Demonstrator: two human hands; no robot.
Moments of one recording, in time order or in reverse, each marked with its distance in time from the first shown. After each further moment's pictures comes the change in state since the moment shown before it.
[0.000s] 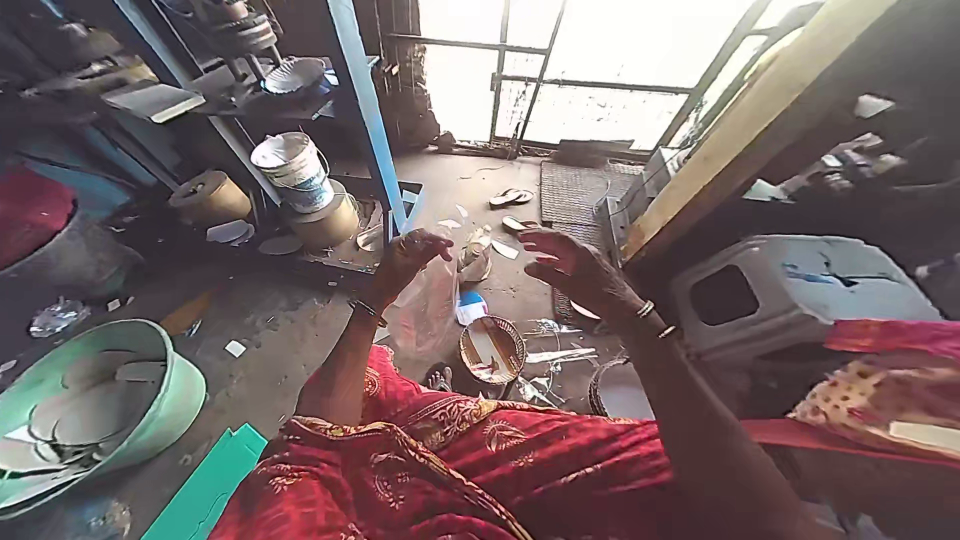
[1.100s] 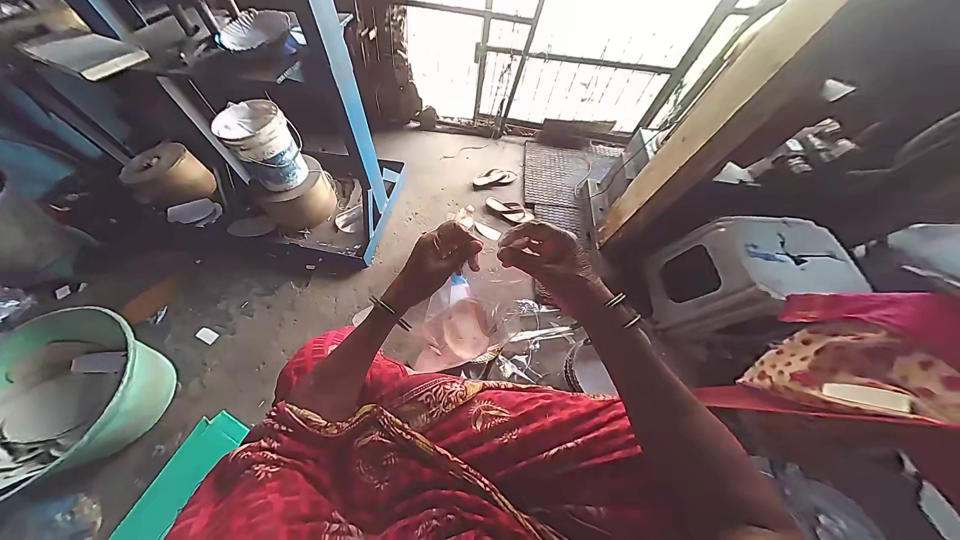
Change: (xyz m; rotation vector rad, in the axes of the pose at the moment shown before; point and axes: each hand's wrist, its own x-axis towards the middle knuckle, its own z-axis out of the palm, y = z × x) left_hand -0.006 0.023 0.076 -0.034 -0.098 0.187; right_hand -0.019 -0.024 0.023 0.334 0.115 0.031
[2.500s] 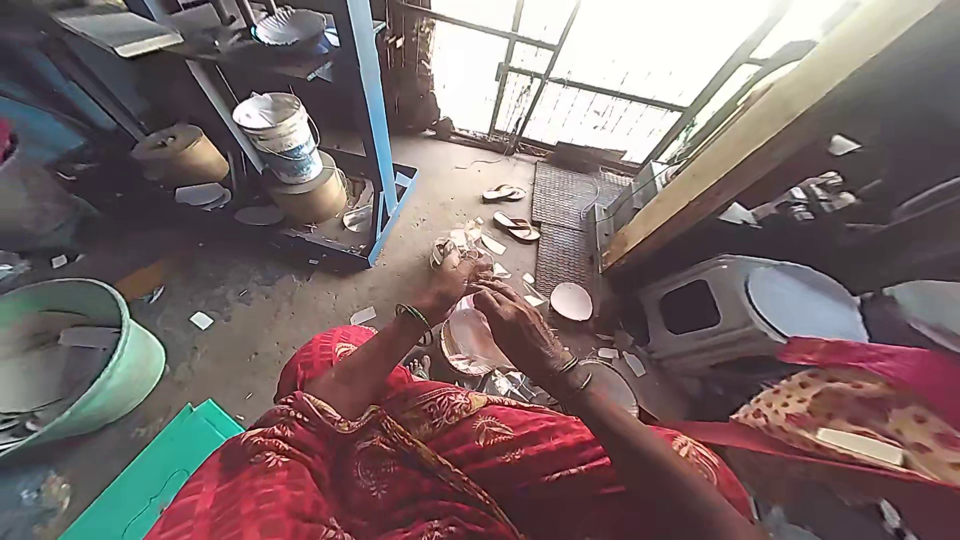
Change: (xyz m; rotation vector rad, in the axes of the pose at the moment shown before) left_hand 0.003 -0.032 0.026 -0.362 0.237 -0.630; right_hand -0.023 0.033 0.066 -0.871 -0.113 -0.415
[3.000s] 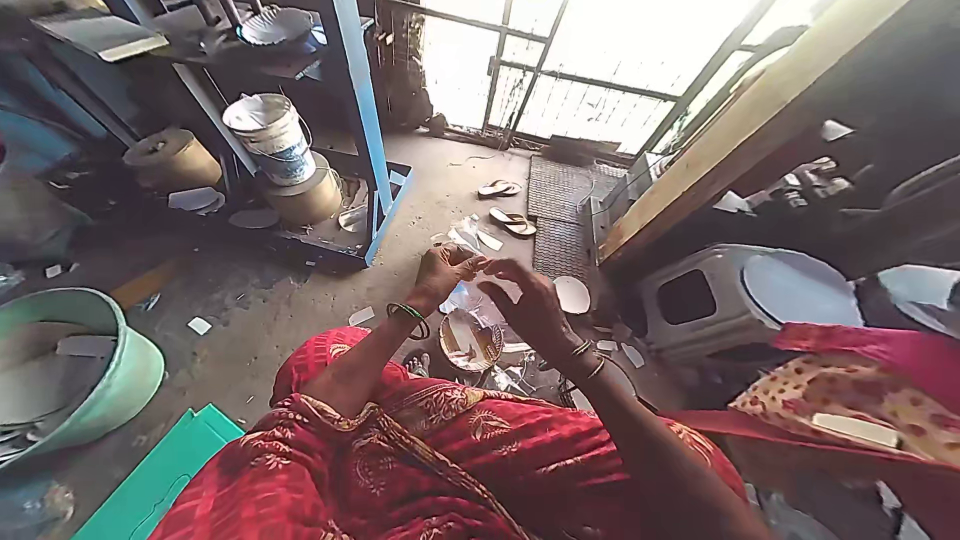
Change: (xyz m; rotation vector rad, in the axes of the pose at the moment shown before) left_hand -0.010 0.011 -0.008 0.388 0.045 0.223; right_hand 0.012 0.010 -0.025 0.338 0.197 0.207
